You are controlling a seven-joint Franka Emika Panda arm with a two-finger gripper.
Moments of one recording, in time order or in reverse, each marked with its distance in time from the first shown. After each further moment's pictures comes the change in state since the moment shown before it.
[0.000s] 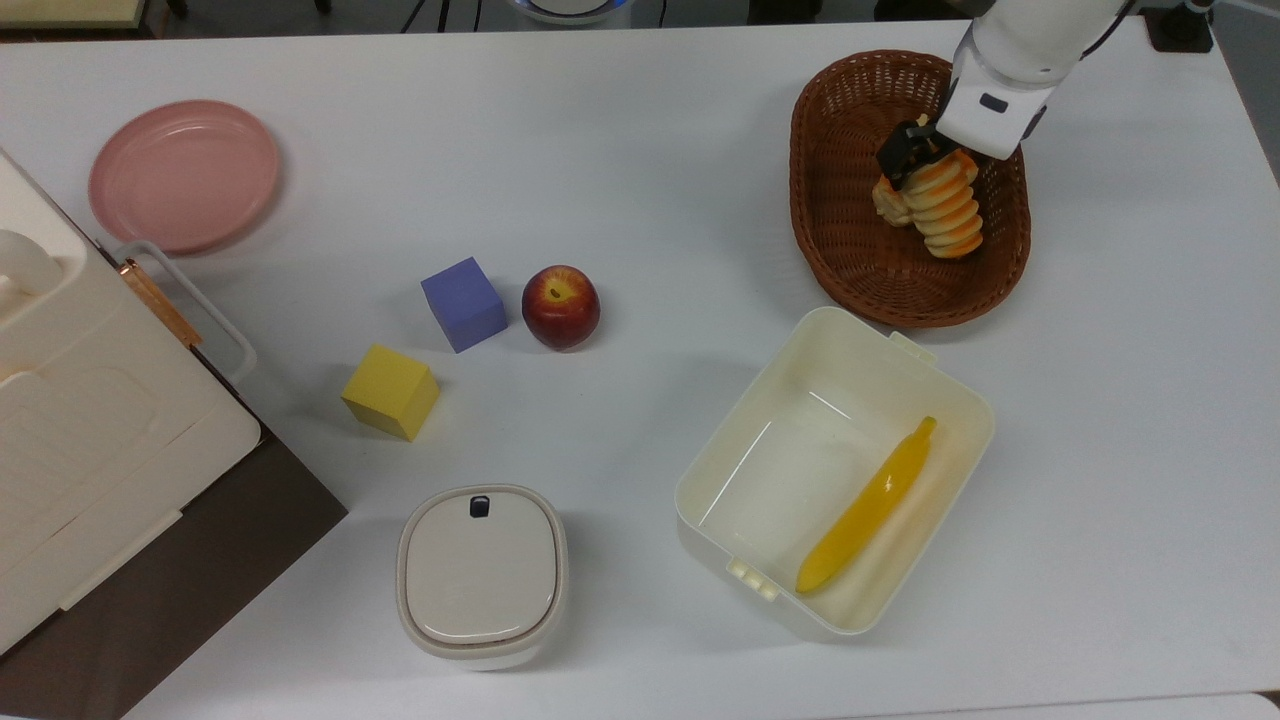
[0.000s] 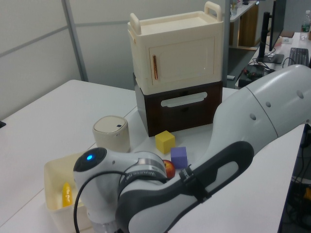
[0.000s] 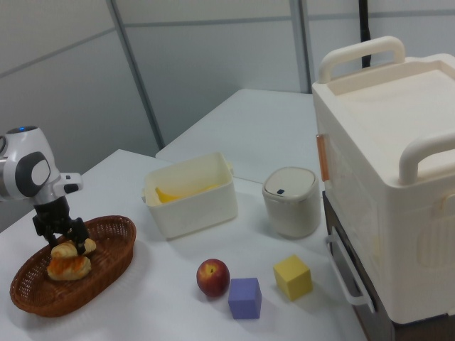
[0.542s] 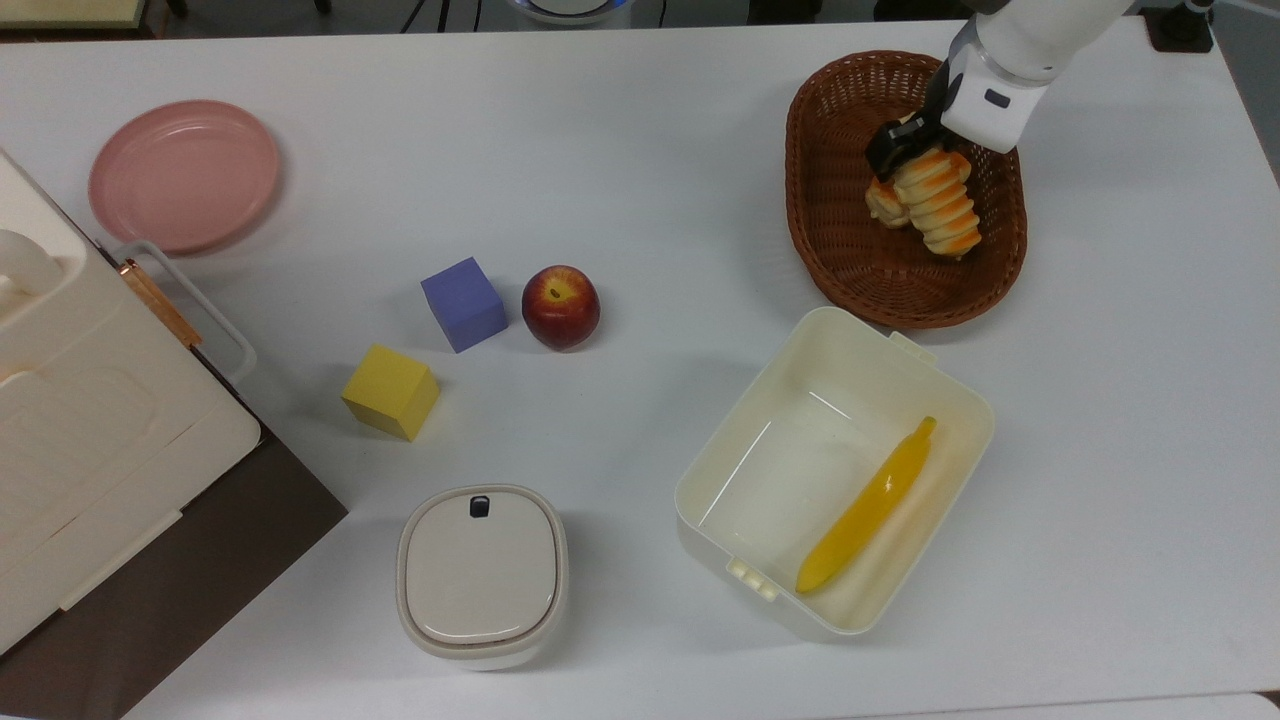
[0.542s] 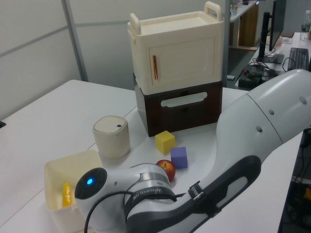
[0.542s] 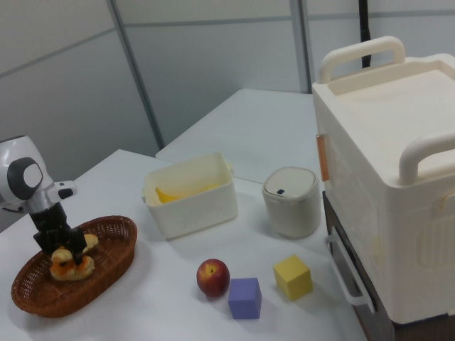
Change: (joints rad) arm 0.036 -0.004 -0.003 -0.032 -0.133 -0.063 0.001
